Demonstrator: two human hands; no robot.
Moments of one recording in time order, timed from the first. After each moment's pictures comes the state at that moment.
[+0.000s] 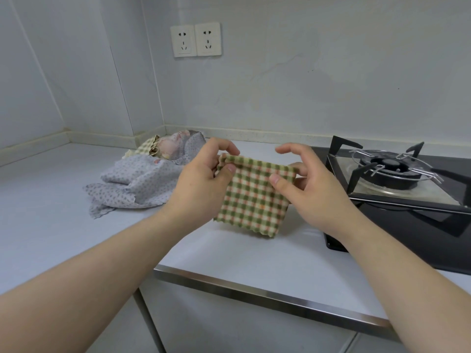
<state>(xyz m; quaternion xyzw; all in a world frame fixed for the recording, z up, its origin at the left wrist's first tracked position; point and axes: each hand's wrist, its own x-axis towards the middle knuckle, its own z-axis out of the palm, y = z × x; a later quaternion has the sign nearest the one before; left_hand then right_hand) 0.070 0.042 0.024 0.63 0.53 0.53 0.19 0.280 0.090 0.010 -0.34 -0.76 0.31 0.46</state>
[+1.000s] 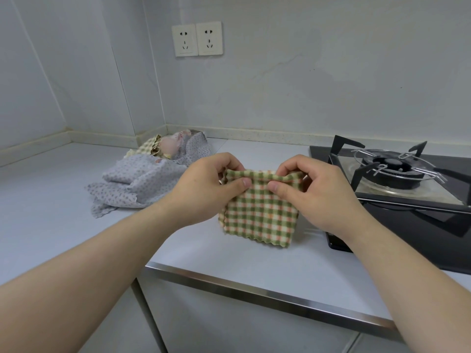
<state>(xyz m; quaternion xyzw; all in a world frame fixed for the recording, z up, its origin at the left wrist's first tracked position) 0.064 0.042 0.033 0.69 0.56 0.43 0.18 0.283 0.089 0.014 -0.35 -0.79 0.18 0.46</state>
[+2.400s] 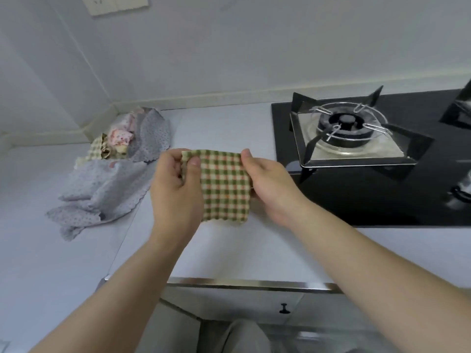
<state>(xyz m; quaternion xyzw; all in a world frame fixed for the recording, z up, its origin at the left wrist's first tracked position) 0.127 0.045 0.046 0.49 0.64 0.56 0.19 0.272 0.101 0.018 -0.48 -0.47 0.60 0.43</state>
